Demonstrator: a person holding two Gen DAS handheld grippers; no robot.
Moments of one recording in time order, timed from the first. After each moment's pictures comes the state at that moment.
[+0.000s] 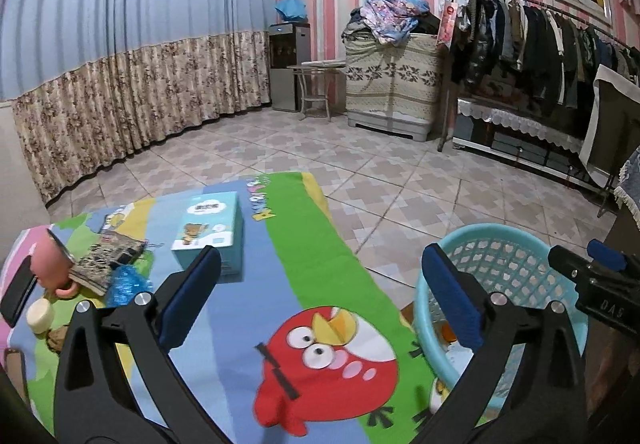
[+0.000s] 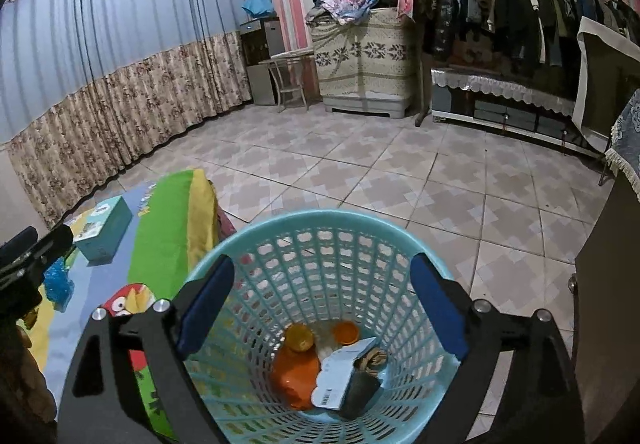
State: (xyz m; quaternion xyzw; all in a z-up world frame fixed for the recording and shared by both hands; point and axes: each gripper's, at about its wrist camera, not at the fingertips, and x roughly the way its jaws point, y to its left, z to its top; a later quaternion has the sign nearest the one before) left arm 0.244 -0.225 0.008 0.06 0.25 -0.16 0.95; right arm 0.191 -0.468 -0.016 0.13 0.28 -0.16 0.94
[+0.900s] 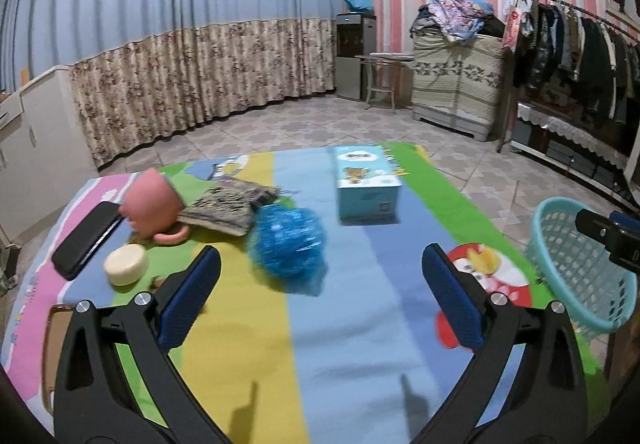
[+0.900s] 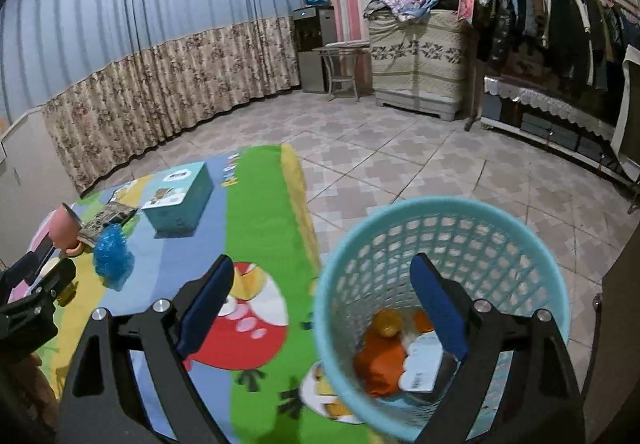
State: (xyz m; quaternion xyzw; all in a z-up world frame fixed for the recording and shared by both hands) left arm 0.231 -0.075 -0.018 0.04 0.27 -0.05 0.96; right arm 0.220 -0.350 -0.015 0.09 0.30 -0.09 0.94
